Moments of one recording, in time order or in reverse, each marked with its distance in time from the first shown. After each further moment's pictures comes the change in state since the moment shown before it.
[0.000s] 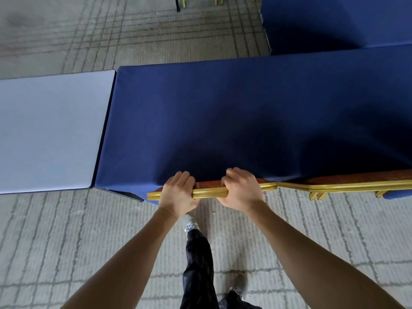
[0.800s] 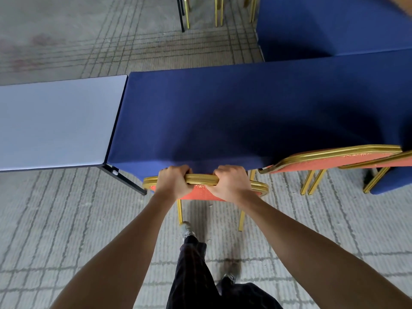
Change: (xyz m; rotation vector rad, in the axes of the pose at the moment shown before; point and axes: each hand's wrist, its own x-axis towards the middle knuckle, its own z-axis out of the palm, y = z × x) left_hand -0.039 0.091 -0.095 -0.011 -0.372 -0.409; right_hand -0.084 -0.060 -0.085 0.025 -0.048 0.109
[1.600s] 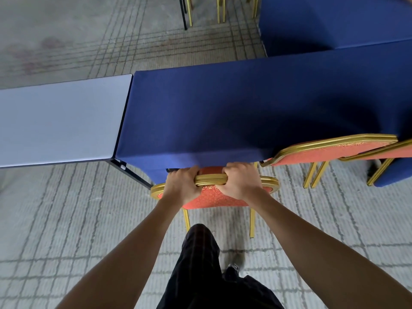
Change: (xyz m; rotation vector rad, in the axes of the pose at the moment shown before) left_hand -0.050 0.037 -0.018 0.062 -0.037 0.083; right_hand -0.037 0.001 -0.042 -0.035 -0.071 0.015
